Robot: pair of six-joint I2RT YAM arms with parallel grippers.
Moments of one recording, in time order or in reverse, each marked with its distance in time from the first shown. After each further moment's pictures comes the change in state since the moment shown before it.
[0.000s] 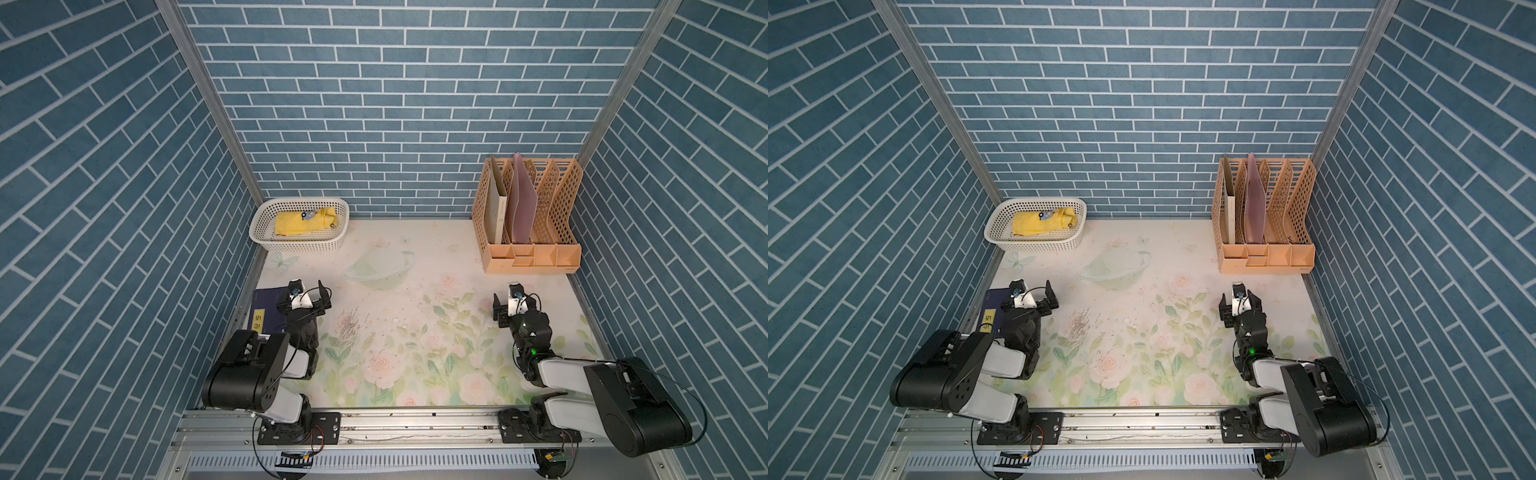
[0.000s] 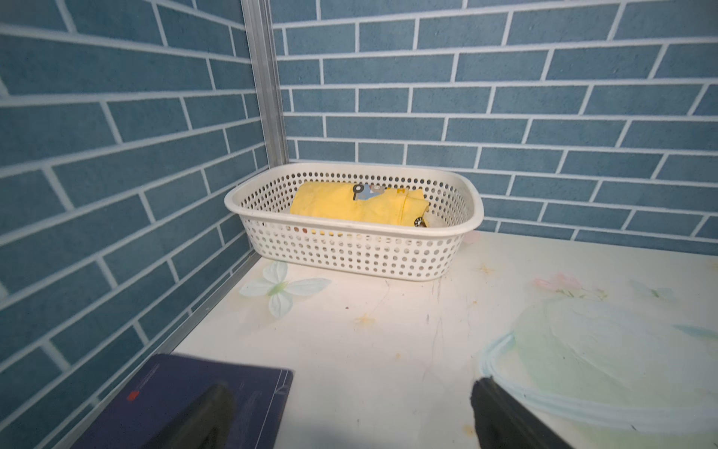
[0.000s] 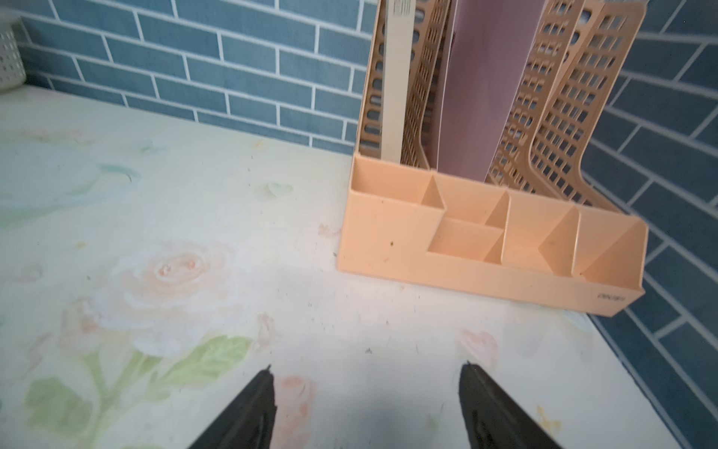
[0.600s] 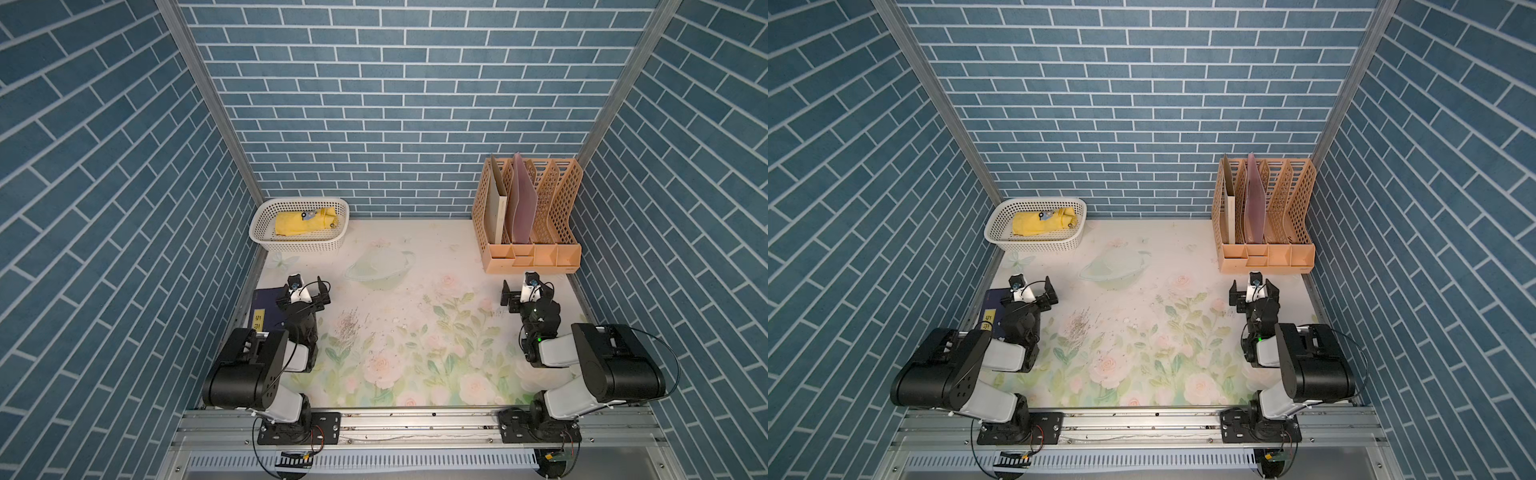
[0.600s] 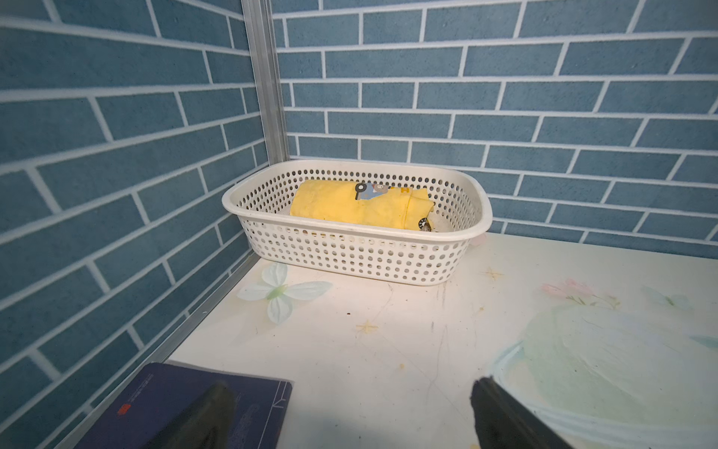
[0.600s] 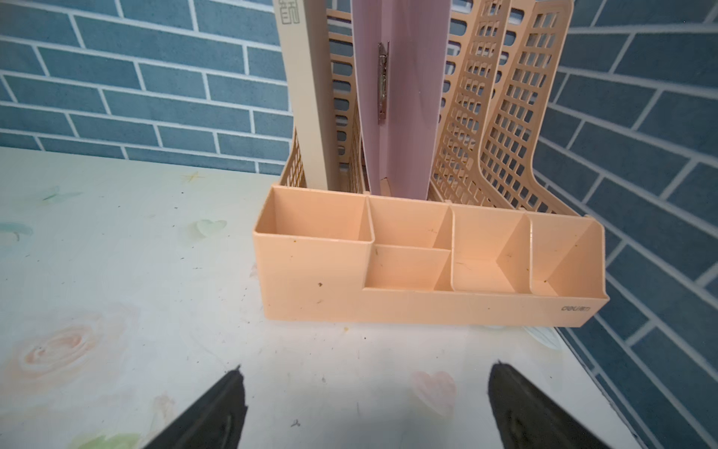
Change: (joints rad) left arm 0.012 0.002 0.023 -0.049 0.003 -0.009; right arm -0.195 0.256 0.105 0.179 -0.115 0.039
